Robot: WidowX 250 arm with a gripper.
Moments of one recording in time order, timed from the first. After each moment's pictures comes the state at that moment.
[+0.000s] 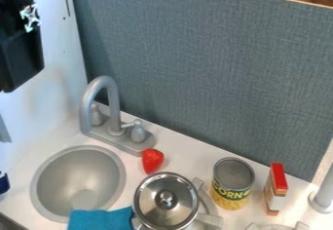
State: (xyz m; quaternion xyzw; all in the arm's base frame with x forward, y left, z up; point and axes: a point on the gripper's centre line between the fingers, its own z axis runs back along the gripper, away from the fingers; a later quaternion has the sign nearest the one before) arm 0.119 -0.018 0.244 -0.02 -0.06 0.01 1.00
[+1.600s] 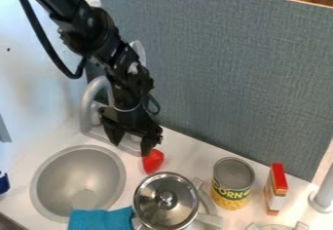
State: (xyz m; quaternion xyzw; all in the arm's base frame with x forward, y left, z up) arm 0.319 0.021 -0.016 0.04 -0.12 0.04 0.99
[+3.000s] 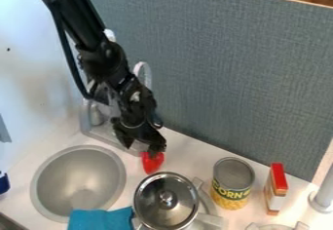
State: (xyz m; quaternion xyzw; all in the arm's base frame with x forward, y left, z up) arm 0.357 0.027 -0.064 0.03 -0.18 0.01 0.98
